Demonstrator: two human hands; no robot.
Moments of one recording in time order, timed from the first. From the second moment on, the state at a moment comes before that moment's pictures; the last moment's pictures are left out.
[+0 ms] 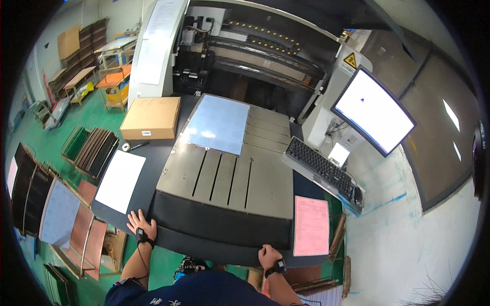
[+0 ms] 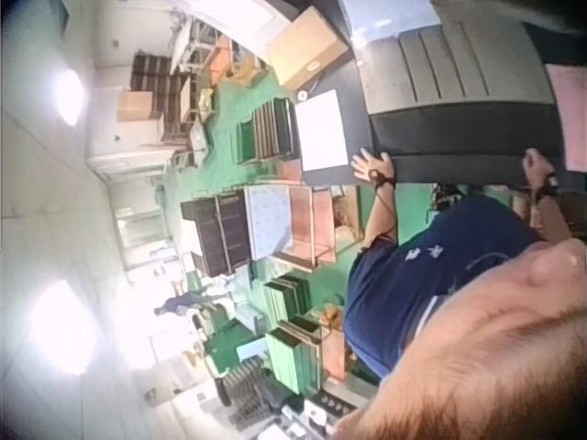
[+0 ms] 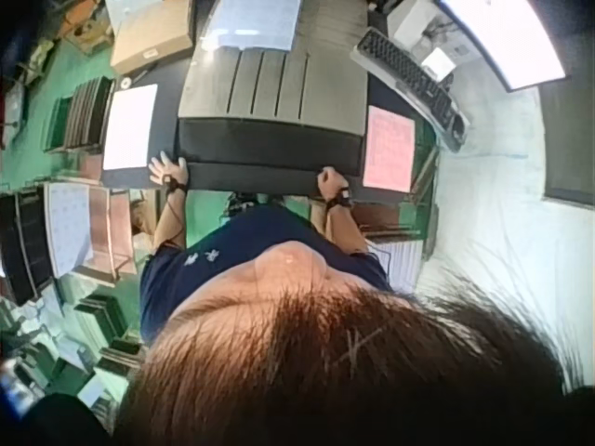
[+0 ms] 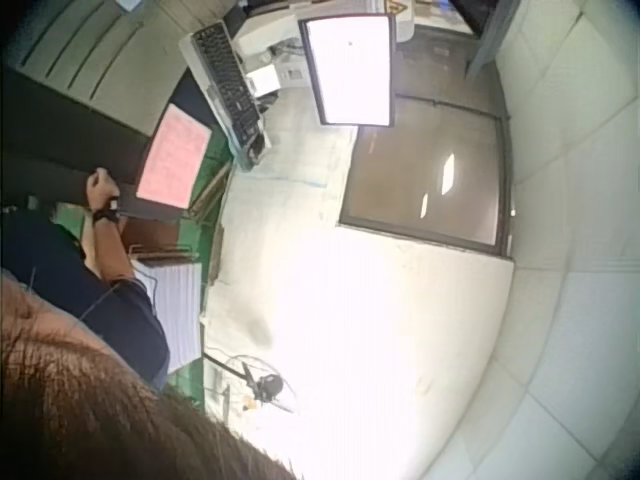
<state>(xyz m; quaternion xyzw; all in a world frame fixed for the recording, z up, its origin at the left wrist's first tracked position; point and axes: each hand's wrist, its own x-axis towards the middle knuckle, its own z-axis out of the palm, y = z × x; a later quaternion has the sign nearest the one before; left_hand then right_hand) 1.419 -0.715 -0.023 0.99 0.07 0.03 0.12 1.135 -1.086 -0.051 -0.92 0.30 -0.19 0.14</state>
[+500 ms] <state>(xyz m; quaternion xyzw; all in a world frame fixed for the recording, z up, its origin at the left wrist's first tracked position) 1.422 -0.697 -0.009 0.99 0.03 -0.01 0.14 1.340 -1.136 -0.007 -0.61 0.40 -0.06 0.68</state>
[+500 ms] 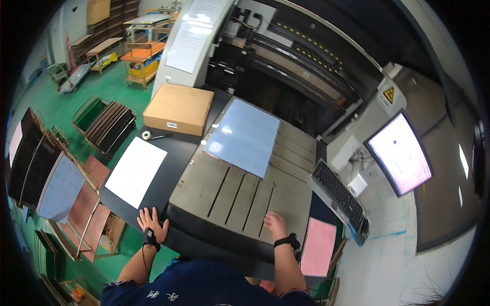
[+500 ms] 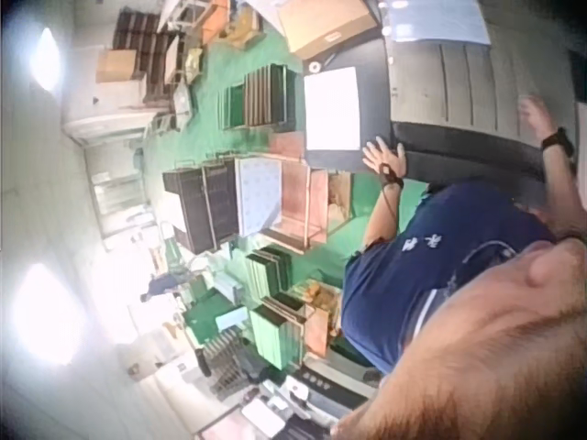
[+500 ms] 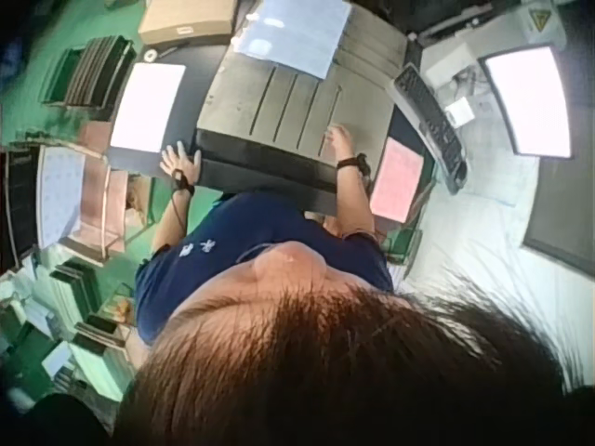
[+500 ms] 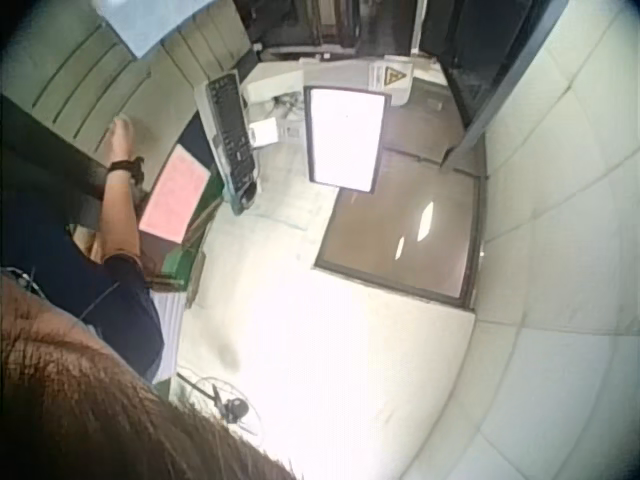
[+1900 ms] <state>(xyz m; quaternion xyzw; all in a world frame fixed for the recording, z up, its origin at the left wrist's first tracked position) 1.555 -0.838 0.025 0.70 -0.23 -0.05 0.68 1.236 -1.059 0.228 -0.49 0.02 -0.19 0.85</state>
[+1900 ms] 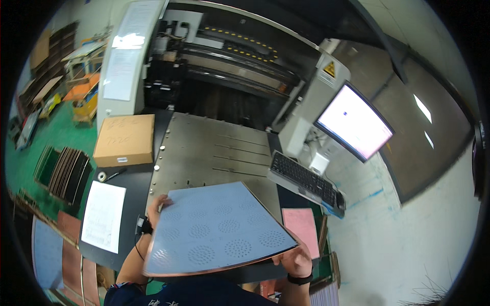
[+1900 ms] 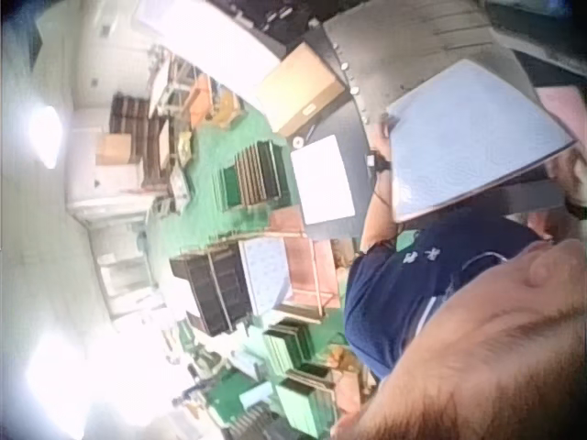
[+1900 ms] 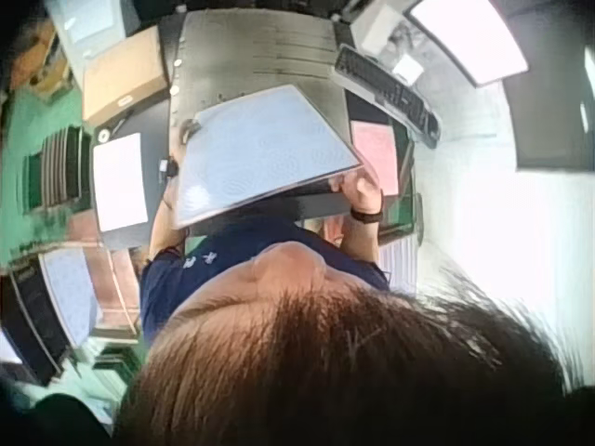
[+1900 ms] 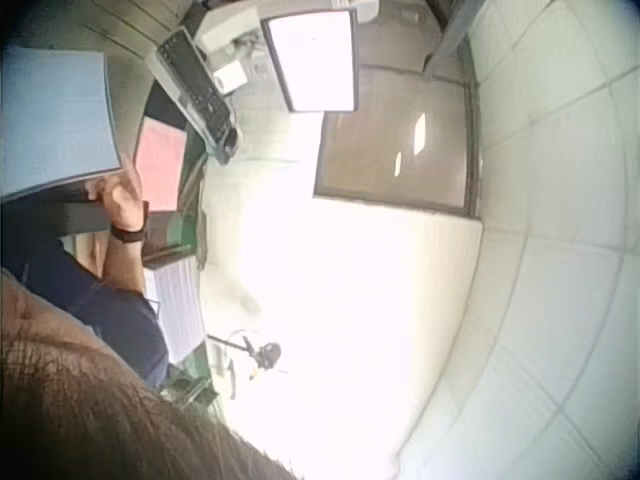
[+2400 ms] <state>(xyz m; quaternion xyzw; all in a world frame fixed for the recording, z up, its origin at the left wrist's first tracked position) 1.540 -0.814 0.044 0.67 0.03 -0.25 0.70 1.283 -1.070 0.044 -0.49 0.37 -0.14 0.77</state>
